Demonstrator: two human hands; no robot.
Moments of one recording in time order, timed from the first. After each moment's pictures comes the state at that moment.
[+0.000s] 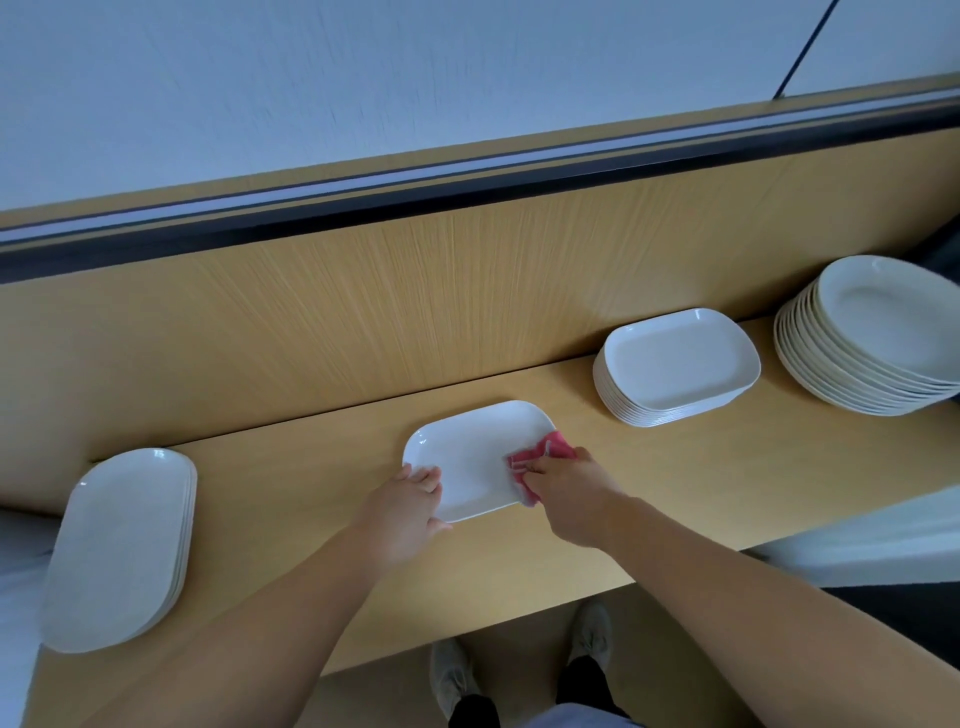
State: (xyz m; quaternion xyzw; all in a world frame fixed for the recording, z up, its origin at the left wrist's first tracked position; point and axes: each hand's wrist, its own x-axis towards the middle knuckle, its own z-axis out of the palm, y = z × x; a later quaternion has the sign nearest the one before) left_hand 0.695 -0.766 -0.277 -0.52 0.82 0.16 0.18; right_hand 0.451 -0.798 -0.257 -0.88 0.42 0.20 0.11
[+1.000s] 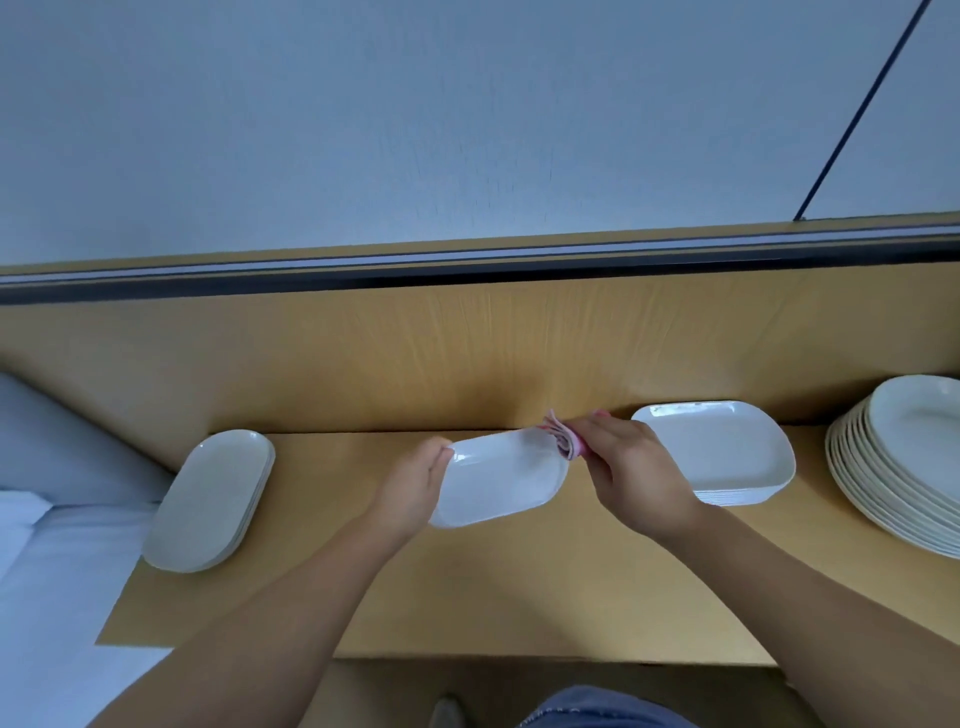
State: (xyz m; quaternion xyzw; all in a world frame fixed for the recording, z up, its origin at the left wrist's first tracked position) left_hand 0.658 -0.761 -0.183 -0.74 0.56 0.26 -0.28; right_hand 0.399 -0.848 -0.172 -0.88 0.35 -0.29 0.14
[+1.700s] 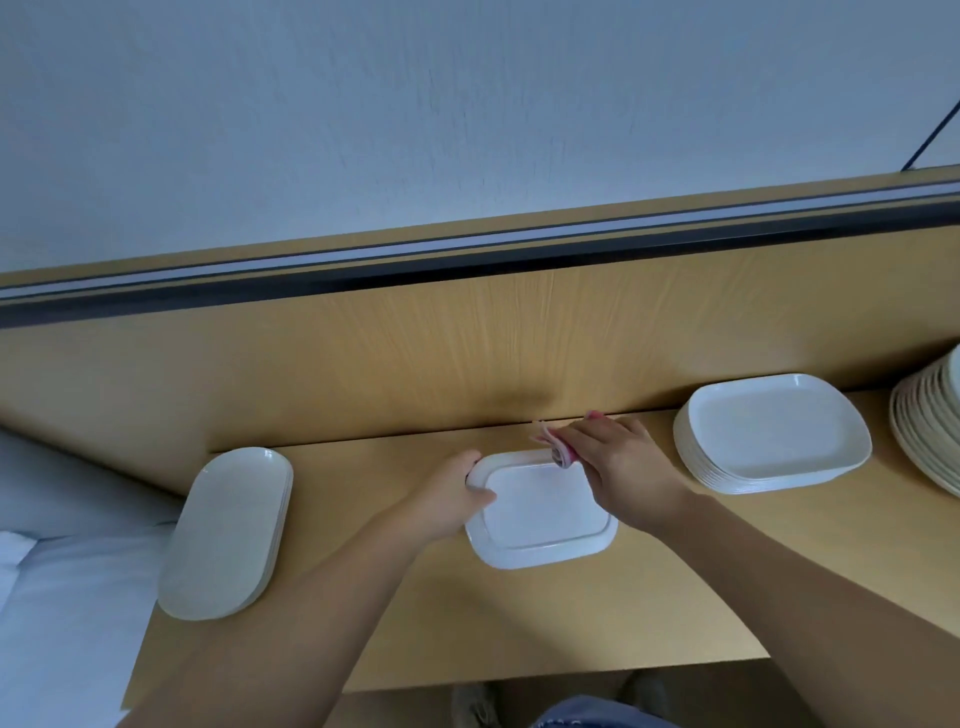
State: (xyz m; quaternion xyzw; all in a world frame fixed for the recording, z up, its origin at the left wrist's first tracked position) left_hand 0.718 -0.794 -0.219 -0.69 0.52 0.49 -0.15; right_hand 0.478 -0.856 -0.217 -0.90 0.37 -0.20 0.06
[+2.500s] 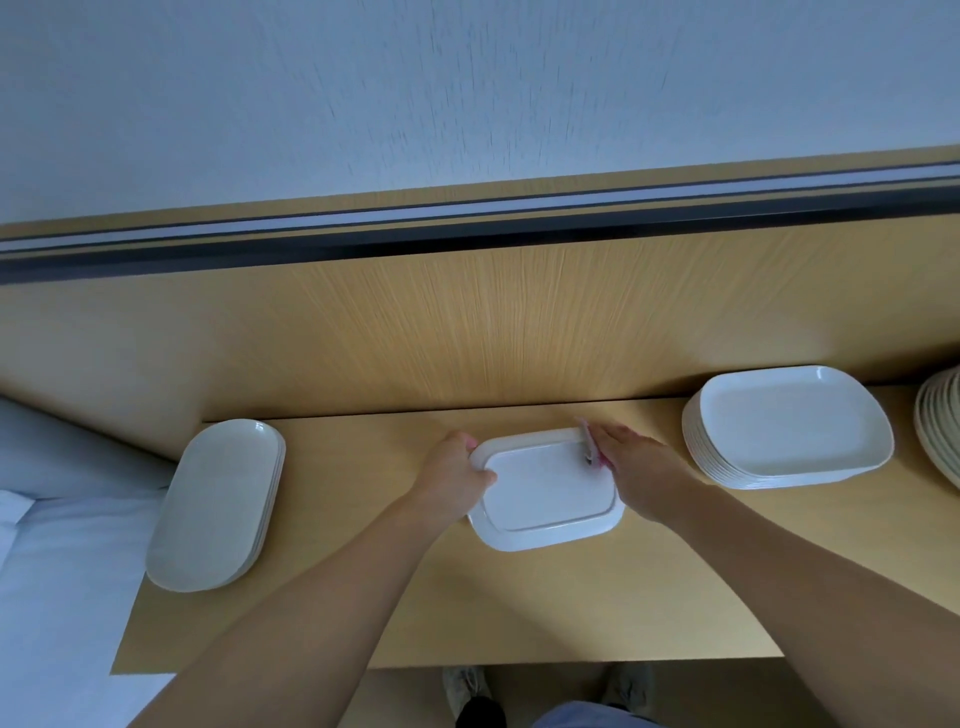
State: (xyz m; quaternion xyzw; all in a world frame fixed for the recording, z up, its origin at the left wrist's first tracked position) left_hand 0.699 -0.800 -0.233 -0.78 0.43 0.42 -0.16; right_hand 0.454 -0.877 -0.265 -0.87 0.47 0.08 0.17
